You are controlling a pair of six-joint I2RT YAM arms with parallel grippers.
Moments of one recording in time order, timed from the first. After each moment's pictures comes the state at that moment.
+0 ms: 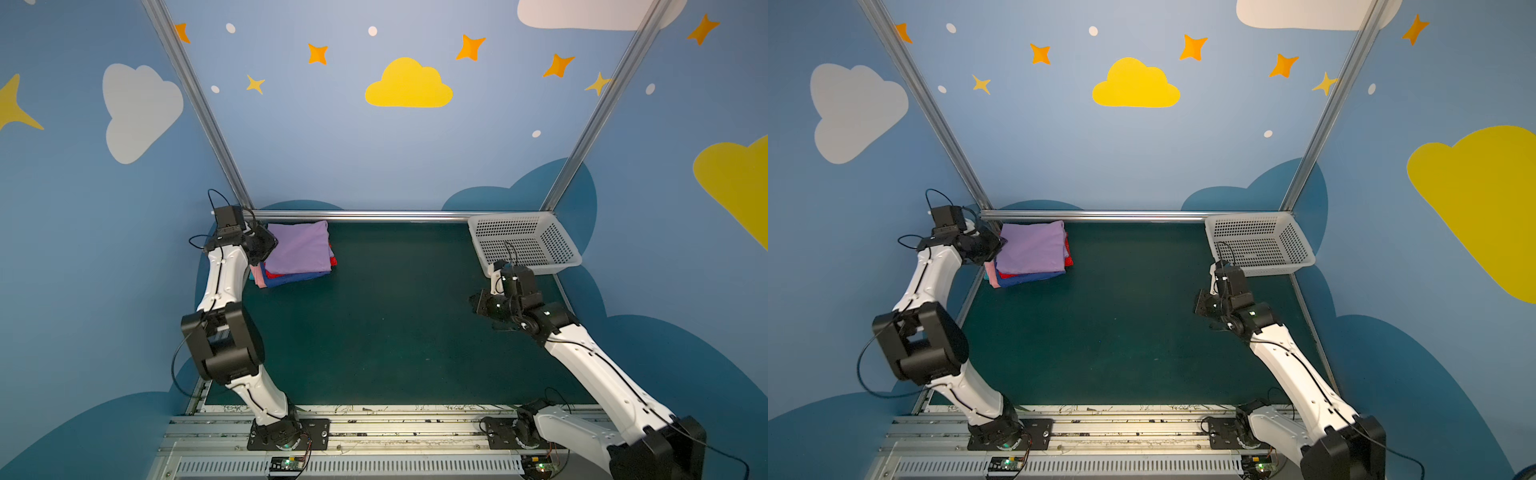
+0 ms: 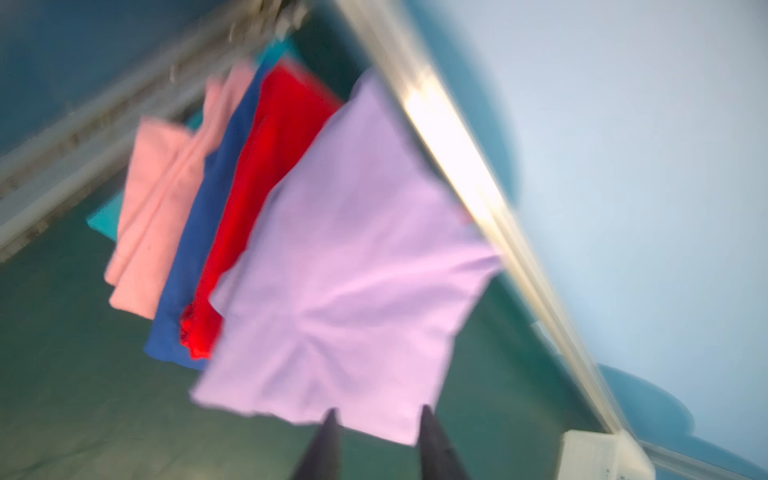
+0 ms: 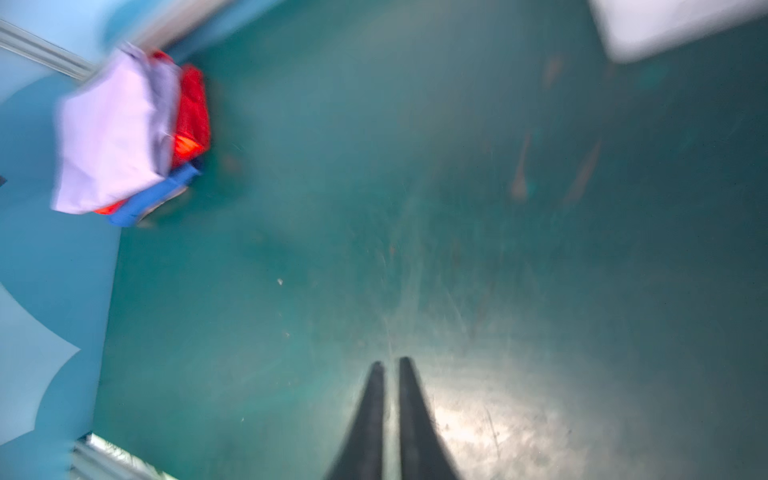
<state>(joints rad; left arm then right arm) 0.33 1.67 1.56 -0.63 0.33 -0.65 0.39 1.02 0.89 -0.60 -0.12 0.53</state>
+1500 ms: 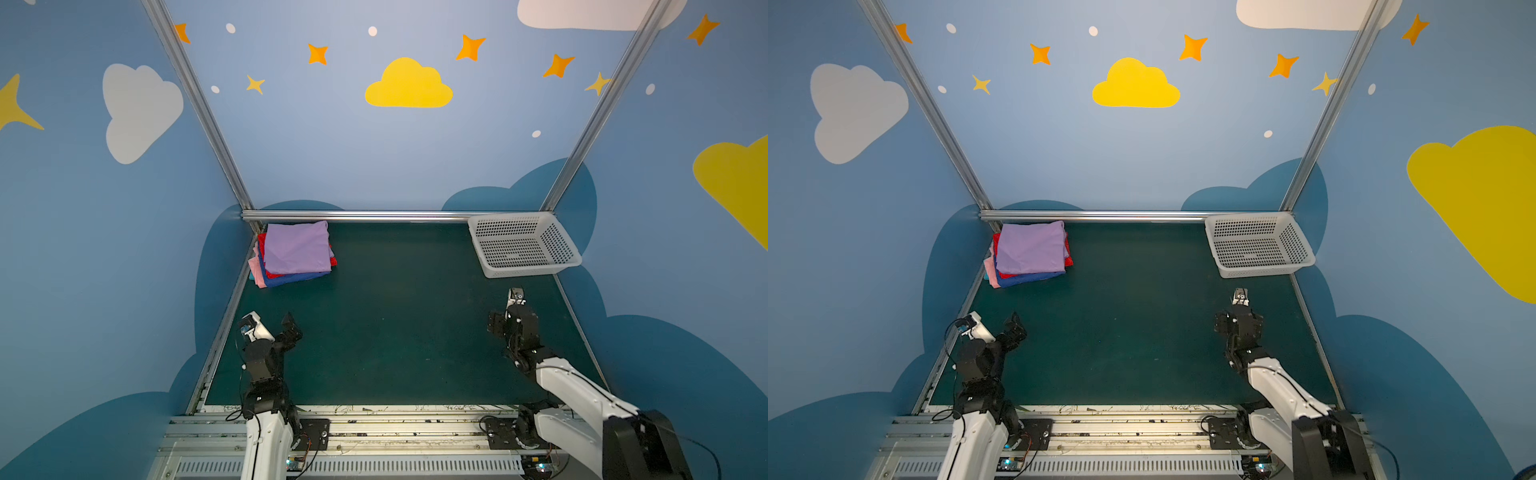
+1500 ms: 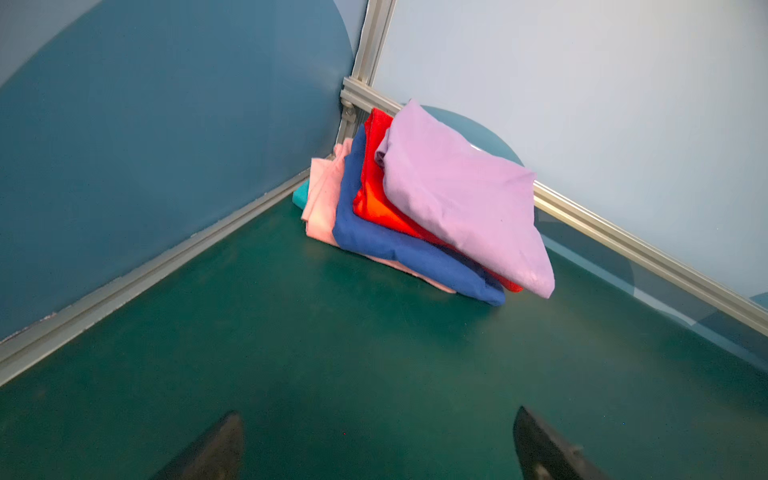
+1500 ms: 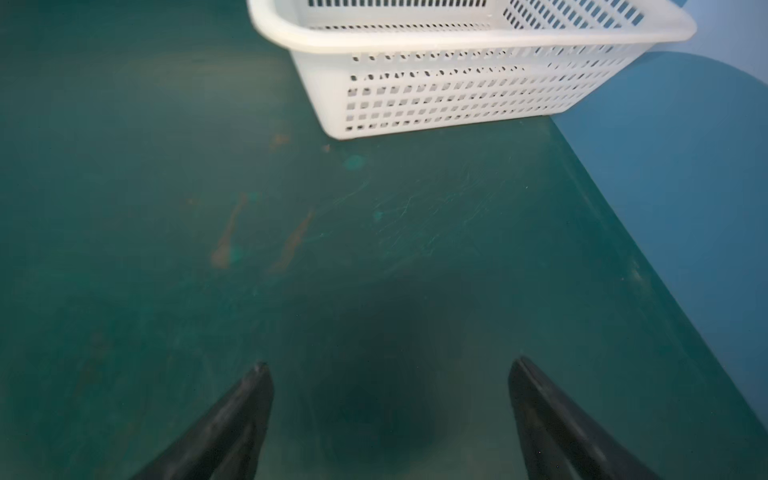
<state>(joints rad) 0.24 0.48 0.05 0.16 -0.05 -0.36 0.24 1.09 0.37 0.11 0.40 0.11</state>
